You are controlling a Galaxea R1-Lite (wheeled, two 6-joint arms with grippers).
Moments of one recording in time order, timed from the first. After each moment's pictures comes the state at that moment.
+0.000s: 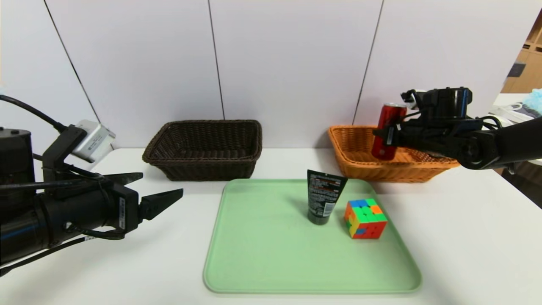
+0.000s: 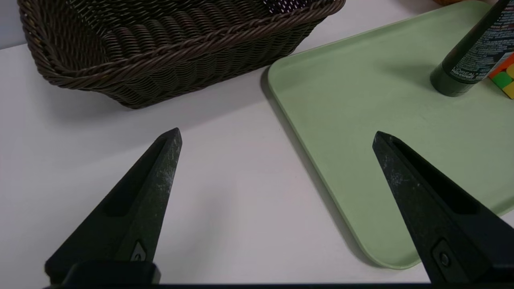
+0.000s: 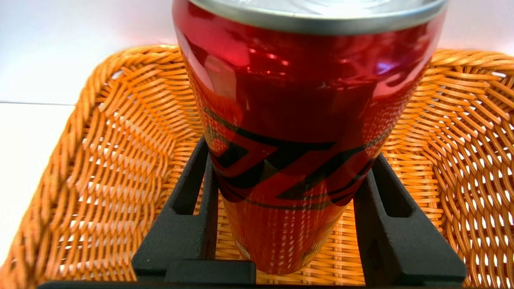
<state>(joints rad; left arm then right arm) -0.30 1.27 -0.60 -0.36 -0.14 0.01 0.07 2.04 -1.31 -0.39 0.02 0.05</state>
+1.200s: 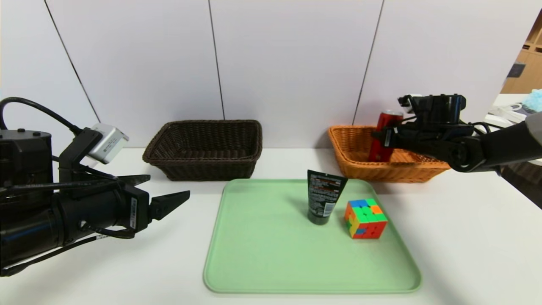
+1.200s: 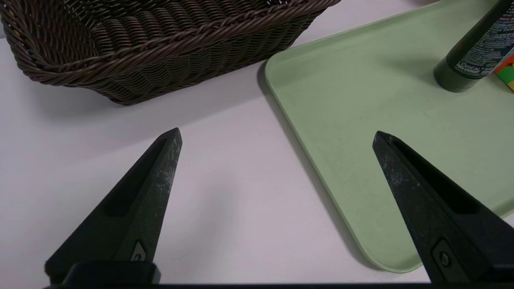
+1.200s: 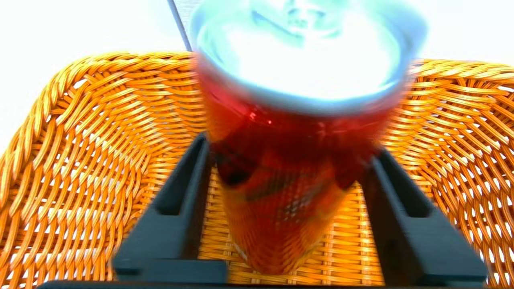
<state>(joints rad) -0.32 1.31 -0.60 -0.37 -0.13 0.01 0.04 2.12 -1.34 -0.46 0.04 0.02</state>
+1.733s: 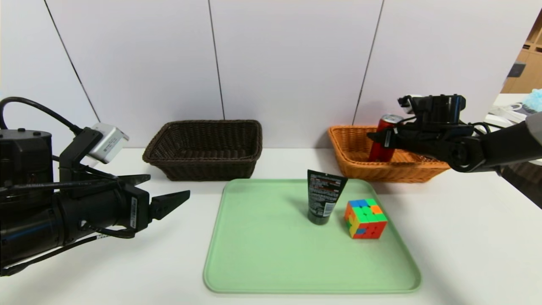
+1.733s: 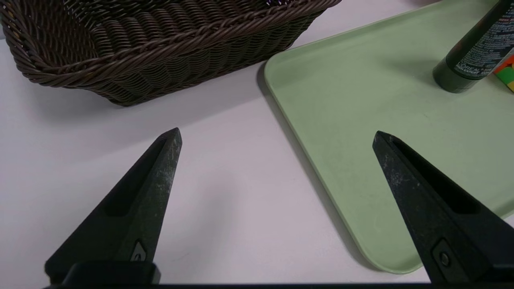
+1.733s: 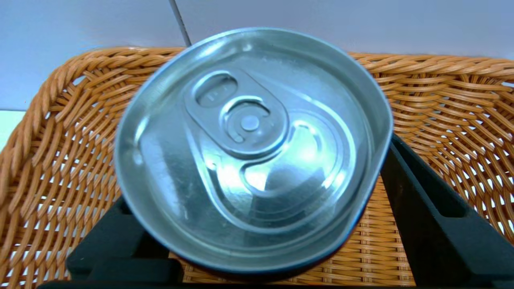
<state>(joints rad) -0.32 1.31 -0.60 -0.37 -0.13 0.01 0.04 2.11 -1.34 -0.45 0.04 0.02</state>
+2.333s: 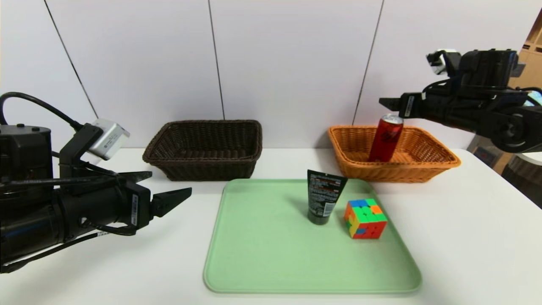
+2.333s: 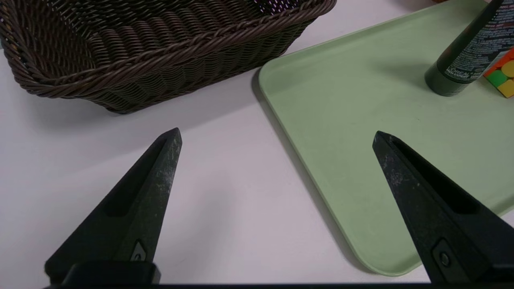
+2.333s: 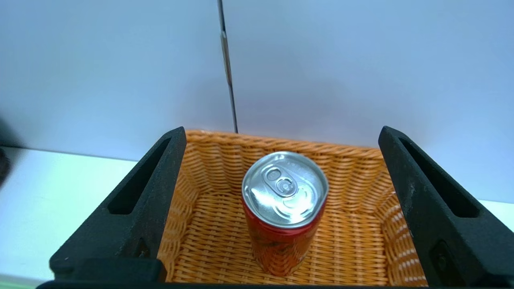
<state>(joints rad) -0.33 1.31 -0.62 -0.35 -0.13 0.01 0.06 1.87 -1.33 -0.40 0.04 -0.02</state>
